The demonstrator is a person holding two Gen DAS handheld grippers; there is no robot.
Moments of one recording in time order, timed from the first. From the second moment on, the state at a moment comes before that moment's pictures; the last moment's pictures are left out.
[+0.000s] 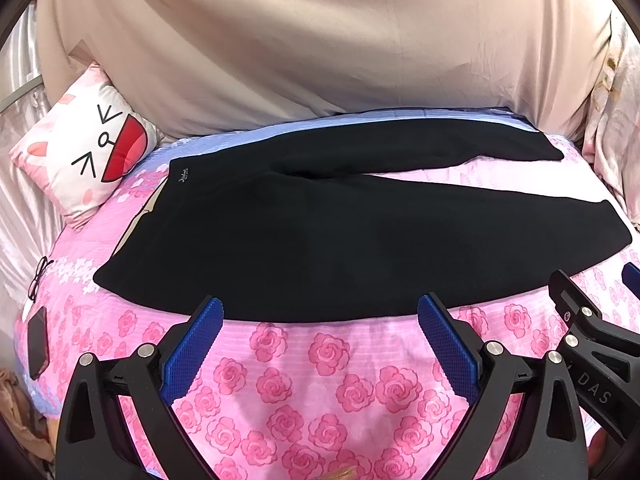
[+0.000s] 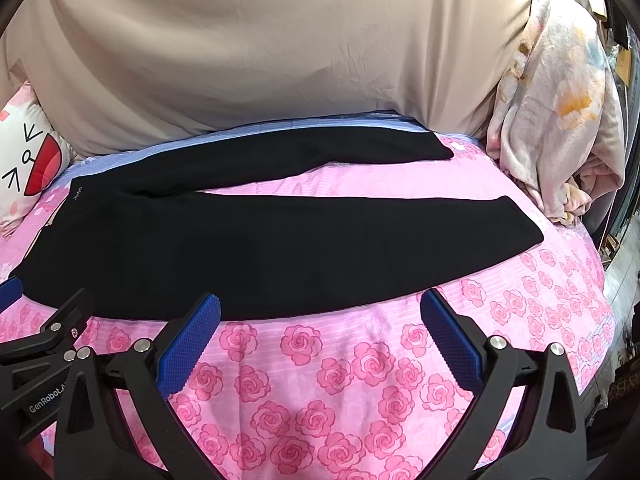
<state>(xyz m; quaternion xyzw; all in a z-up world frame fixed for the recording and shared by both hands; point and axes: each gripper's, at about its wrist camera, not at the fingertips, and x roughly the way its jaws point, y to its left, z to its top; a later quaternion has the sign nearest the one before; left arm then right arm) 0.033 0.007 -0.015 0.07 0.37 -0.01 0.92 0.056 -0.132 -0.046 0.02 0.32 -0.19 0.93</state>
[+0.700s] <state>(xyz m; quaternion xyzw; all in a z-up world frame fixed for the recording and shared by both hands) 0.136 0.028 -0.010 0.07 0.38 0.04 0.92 0.134 -0.230 -0.028 0.04 0.31 -0.25 0.92</state>
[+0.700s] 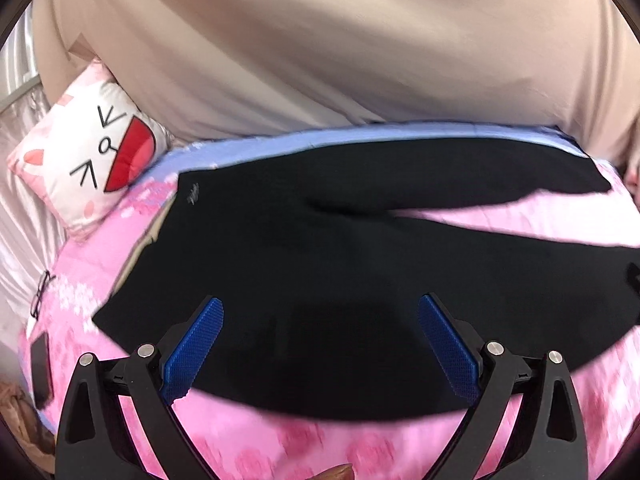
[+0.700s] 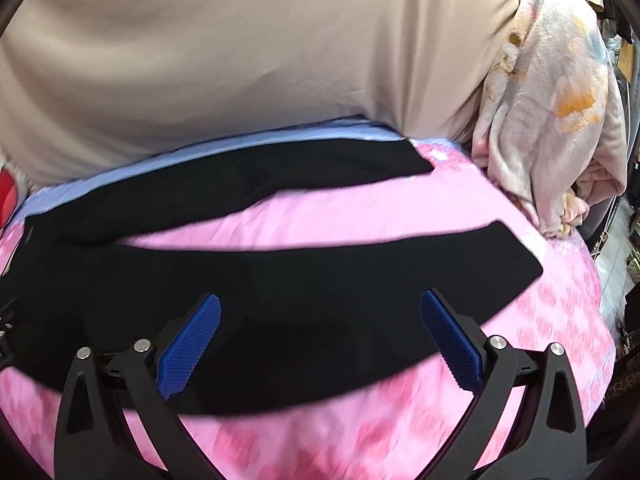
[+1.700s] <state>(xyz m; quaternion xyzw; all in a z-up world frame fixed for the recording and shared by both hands) 0.423 0.273 -0.056 -0.01 0.48 0.07 0.87 0.383 -0.566 -0.044 0.09 0.37 -0.12 0.92</state>
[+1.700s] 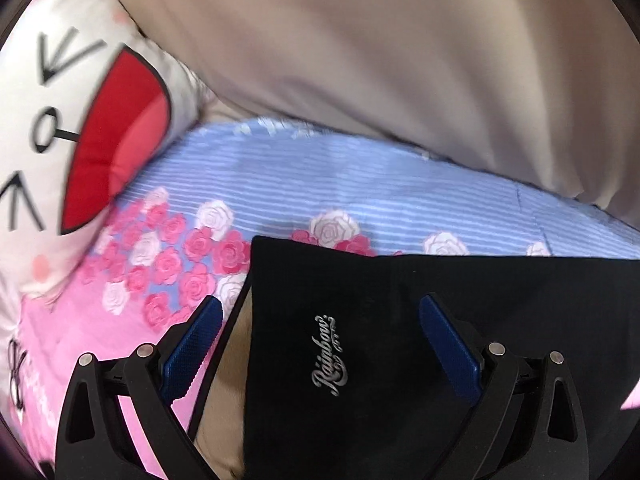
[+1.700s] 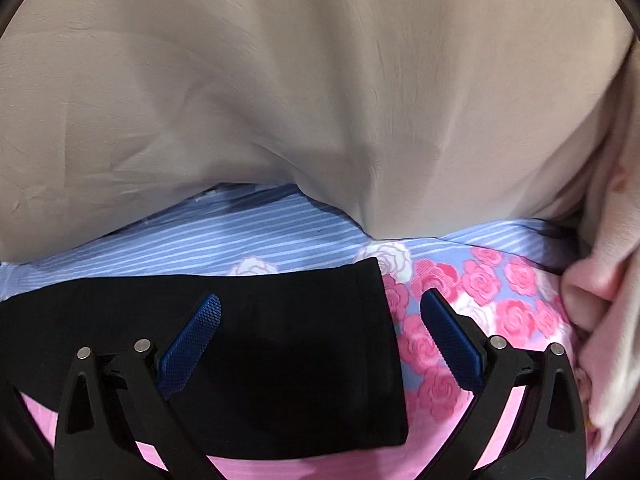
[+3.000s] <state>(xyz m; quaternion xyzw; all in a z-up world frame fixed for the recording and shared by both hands) 0.401 0.269 -0.015 -0.09 0.45 -0.02 0.89 0.392 -0.523 -0.001 0.04 0.35 -0.05 0.93</state>
